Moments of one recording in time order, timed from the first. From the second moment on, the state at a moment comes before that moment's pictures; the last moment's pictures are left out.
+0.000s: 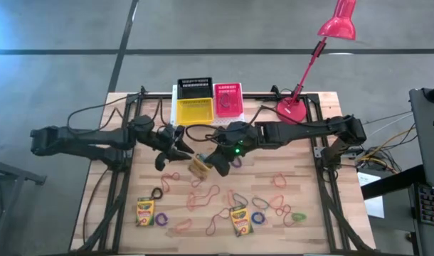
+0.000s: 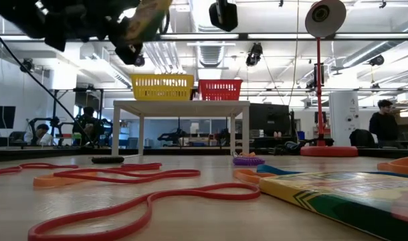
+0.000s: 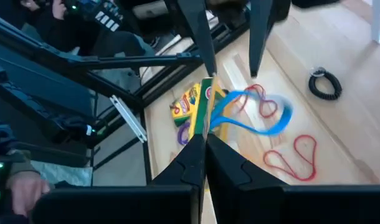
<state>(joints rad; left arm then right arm) 0.18 0.99 0.44 0.46 0.57 -0.32 0.07 1.71 1.56 -0.35 -0.15 0.76</state>
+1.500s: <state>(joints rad) 0.10 0.96 0.46 -0.03 0.60 -0.33 0.07 1.74 1.55 -0.59 -0.19 0.81</state>
